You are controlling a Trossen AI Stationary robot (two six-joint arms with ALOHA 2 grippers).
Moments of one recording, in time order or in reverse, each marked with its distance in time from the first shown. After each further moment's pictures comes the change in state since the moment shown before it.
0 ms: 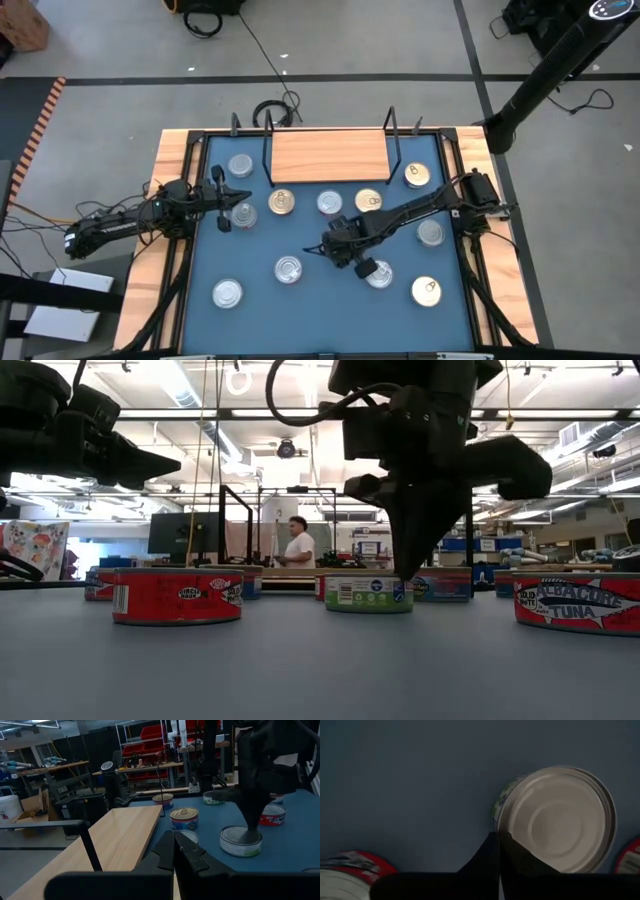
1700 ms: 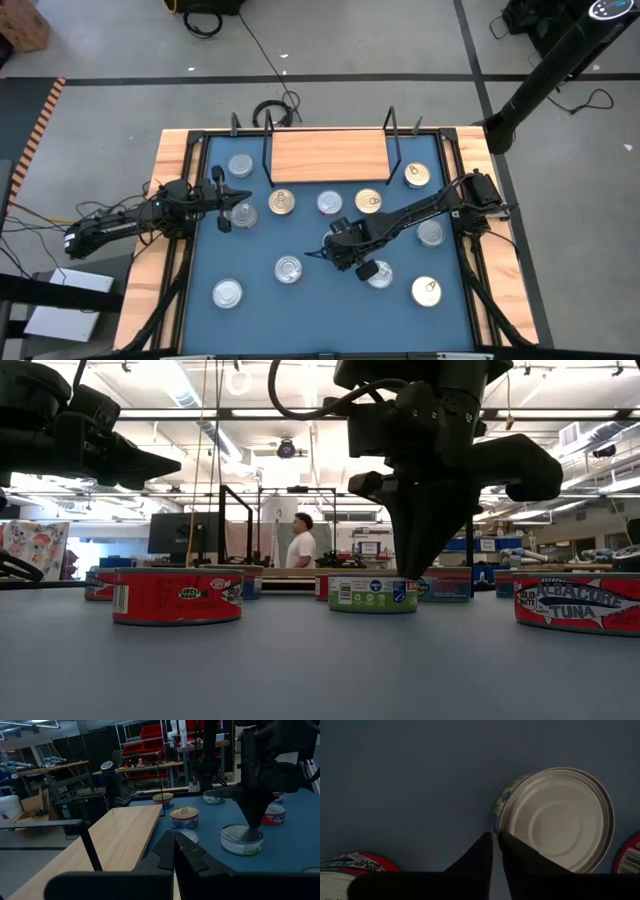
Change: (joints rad) left arm 0.000 0.002 0.000 -0.001 0.000 0.005; right arm 0.019 -0.008 -0.027 0.031 0.070 0.000
